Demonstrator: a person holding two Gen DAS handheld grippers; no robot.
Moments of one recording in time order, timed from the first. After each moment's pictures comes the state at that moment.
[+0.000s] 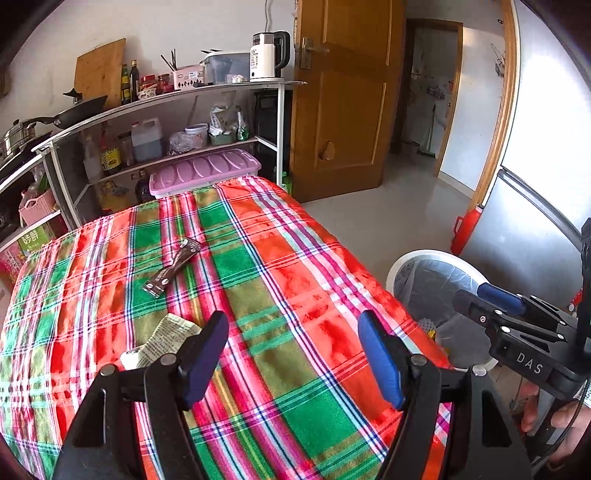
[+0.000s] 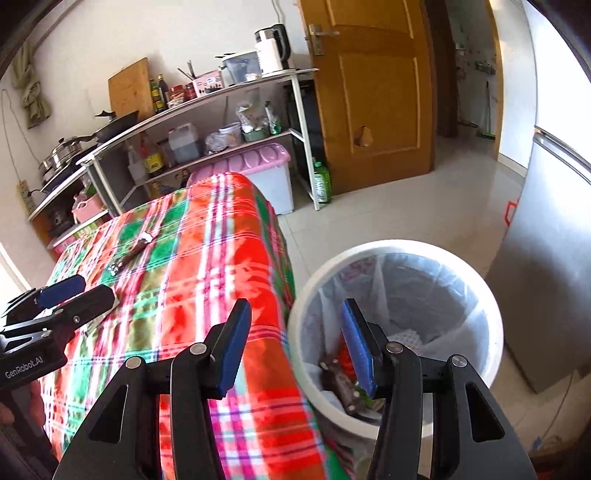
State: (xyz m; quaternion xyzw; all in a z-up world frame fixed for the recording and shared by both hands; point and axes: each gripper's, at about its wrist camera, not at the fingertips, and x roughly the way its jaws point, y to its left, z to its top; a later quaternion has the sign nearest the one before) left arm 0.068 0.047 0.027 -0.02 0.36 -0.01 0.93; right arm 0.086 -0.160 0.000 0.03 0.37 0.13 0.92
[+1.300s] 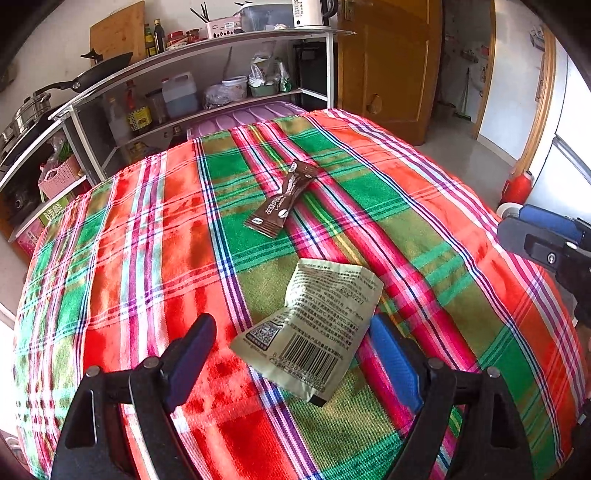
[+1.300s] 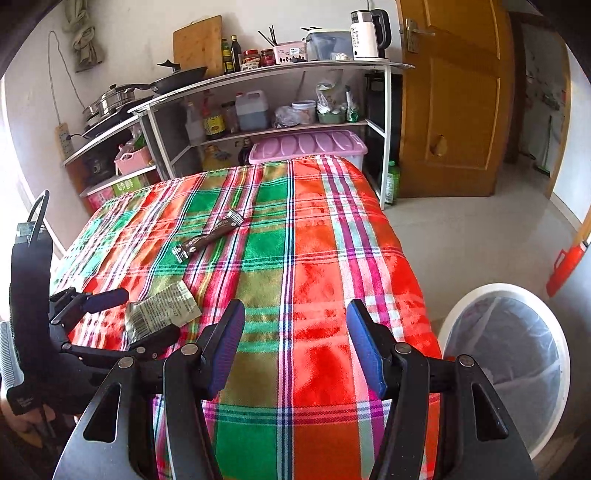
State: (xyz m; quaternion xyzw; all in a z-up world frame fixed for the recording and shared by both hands) left arm 0.087 0.152 -0.045 0.00 0.44 0.04 0.89; right arm 0.113 -0.017 -0.008 -0.04 0.39 0.23 0.89
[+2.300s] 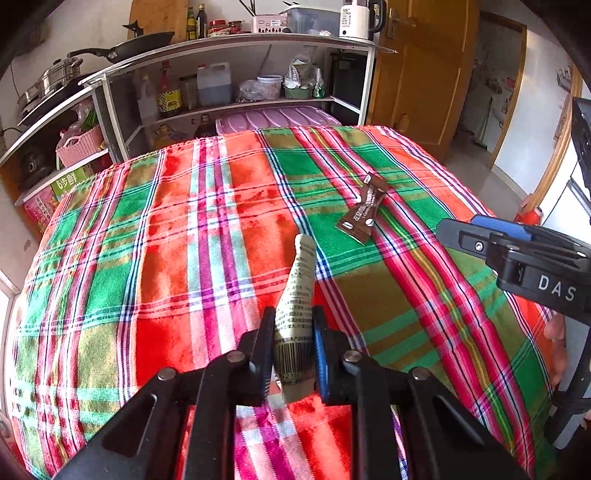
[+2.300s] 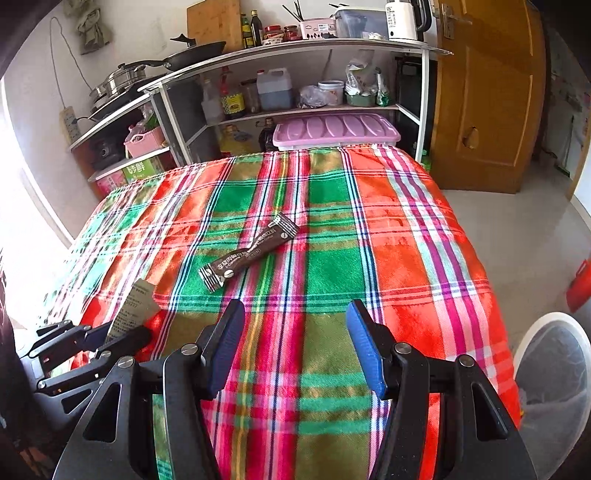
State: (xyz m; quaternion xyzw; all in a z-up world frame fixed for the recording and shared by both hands) left arm 0.074 0.222 -0.041 -0.06 0.43 0.07 0.90; right arm 0.156 0.068 -0.026 -0.05 0.42 0.26 0.87
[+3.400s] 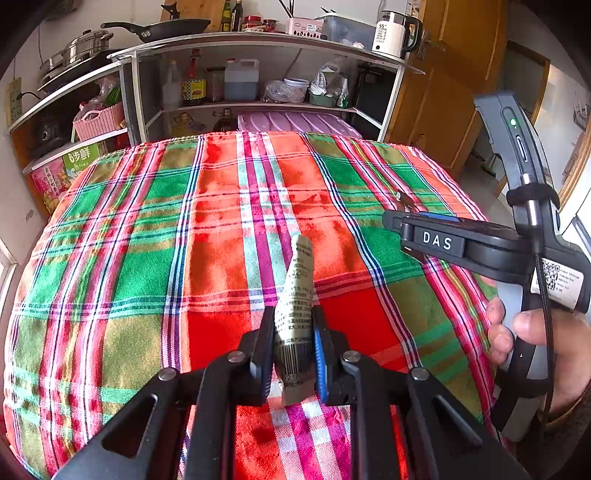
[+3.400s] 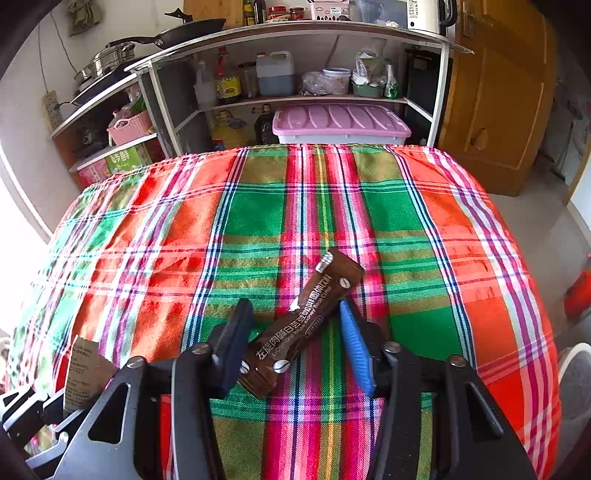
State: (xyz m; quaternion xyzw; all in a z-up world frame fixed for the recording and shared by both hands) left arm 0.060 0.262 -0.045 -0.11 0.42 0.09 0.90; right arm 0.198 0.154 -0.052 -0.08 0.44 0.23 0.87
